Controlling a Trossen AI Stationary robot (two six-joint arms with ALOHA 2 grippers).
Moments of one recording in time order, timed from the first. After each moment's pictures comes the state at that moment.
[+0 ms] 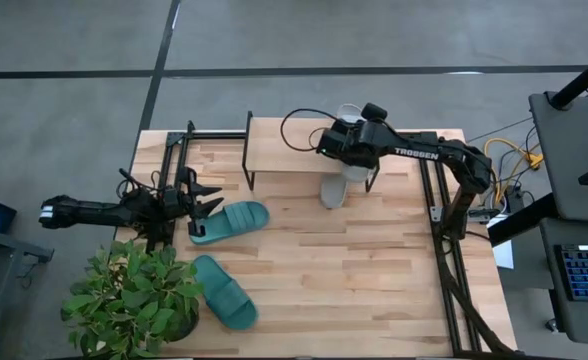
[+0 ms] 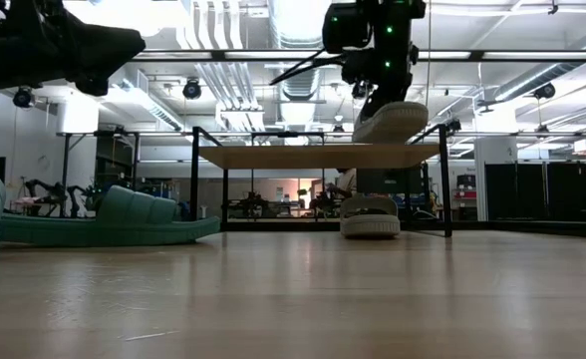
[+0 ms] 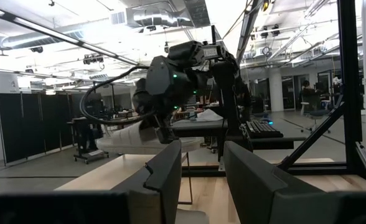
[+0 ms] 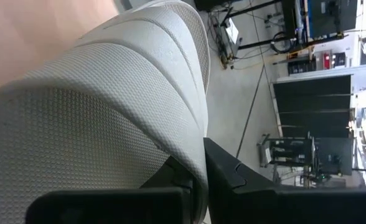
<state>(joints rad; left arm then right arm) -0.03 0.24 0.01 0.51 -0.21 0.16 -0.33 1.77 1.60 -1.21 1.01 0.11</state>
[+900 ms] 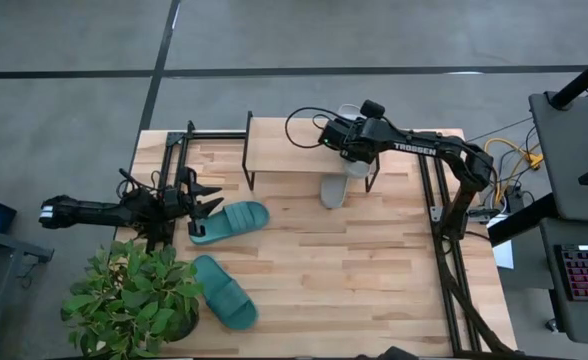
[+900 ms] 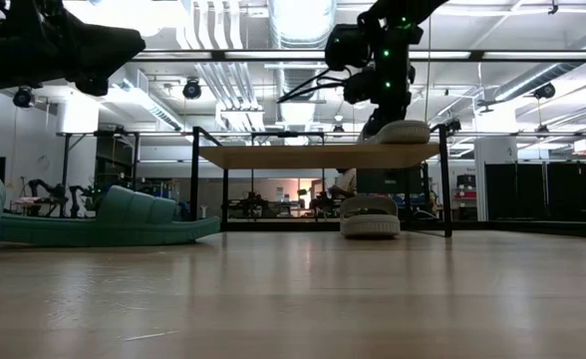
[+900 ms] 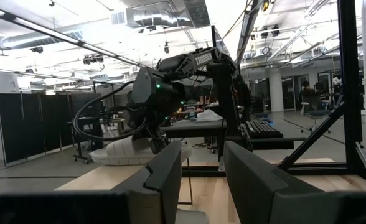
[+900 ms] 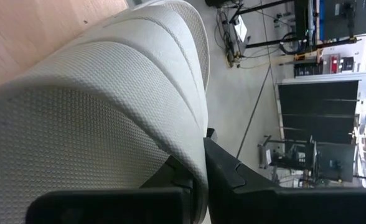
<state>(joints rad) -0.03 0.24 0.01 0.51 -0.21 0.16 -0.41 1.77 1.50 -1.03 0.97 -0.06</state>
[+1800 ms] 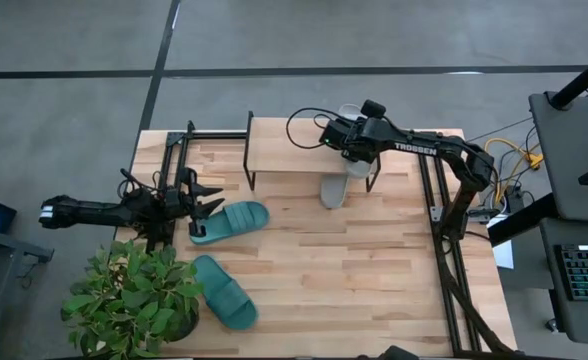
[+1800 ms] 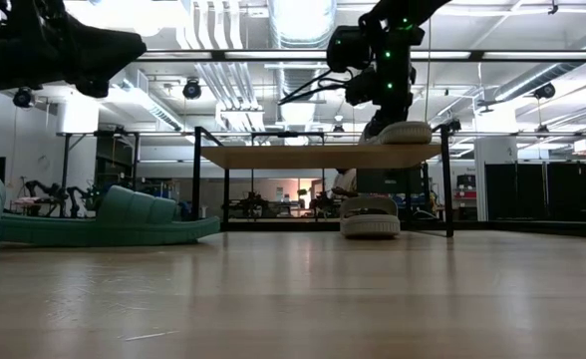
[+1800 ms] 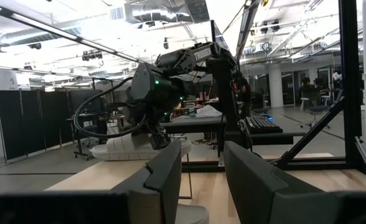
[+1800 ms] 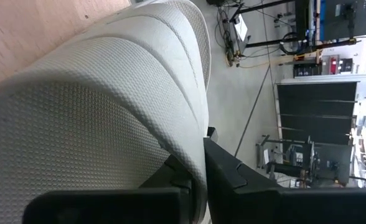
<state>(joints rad) -0.03 0.24 0.01 0.49 -0.21 0.16 -0.42 1.77 1.50 -1.04 0.95 -0.07</state>
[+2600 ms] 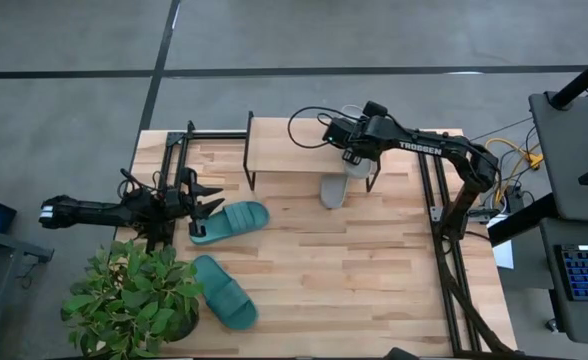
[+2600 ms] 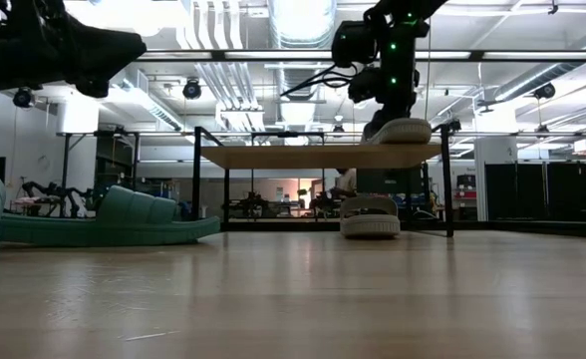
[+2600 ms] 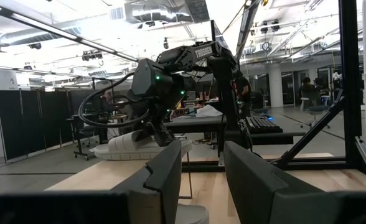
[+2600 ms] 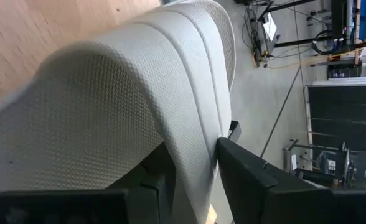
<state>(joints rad) -0.03 0.24 0.01 0.49 -0.21 0.16 -0.42 1.74 1.49 -1.07 0.83 -0.06</state>
